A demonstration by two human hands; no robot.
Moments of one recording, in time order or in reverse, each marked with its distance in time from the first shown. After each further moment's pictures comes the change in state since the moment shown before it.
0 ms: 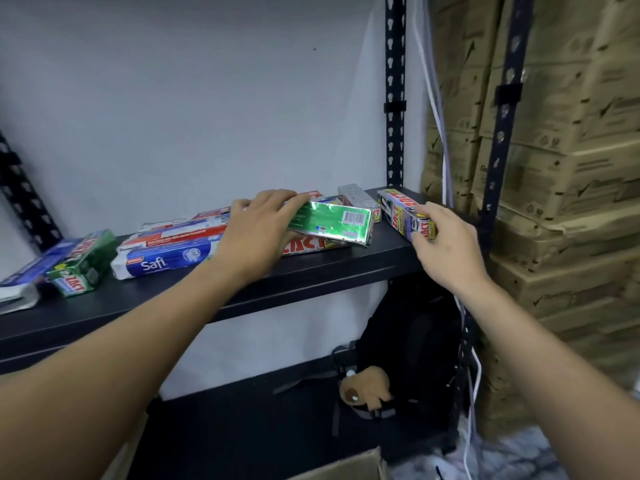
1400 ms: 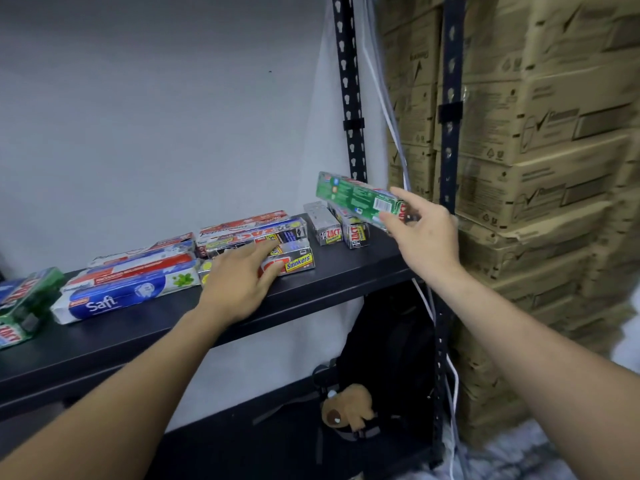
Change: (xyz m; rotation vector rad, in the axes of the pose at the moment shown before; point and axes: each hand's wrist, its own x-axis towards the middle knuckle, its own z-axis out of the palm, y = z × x) left_hand 0.006 0.008 0.060 -0.207 -0.150 -0.119; right_hand 0.034 0.007 -0.016 0.377 0.184 0.143
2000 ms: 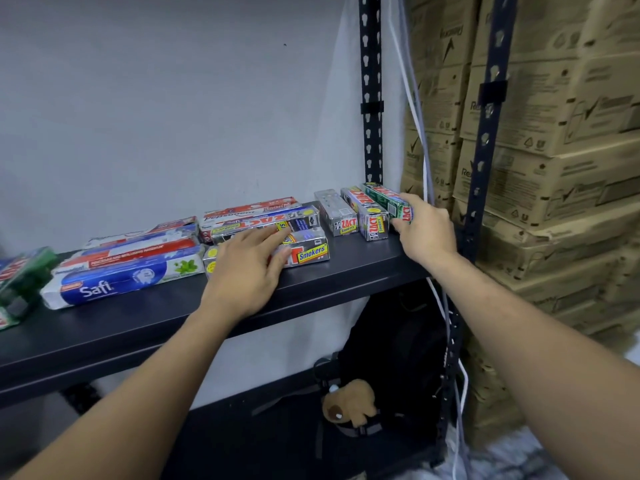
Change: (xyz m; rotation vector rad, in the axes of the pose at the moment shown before) left_hand 0.000 -0.007 0.012 -0.046 0.071 -0.037; right_hand 0.024 0.021 0.040 -0.474 -0.125 0.048
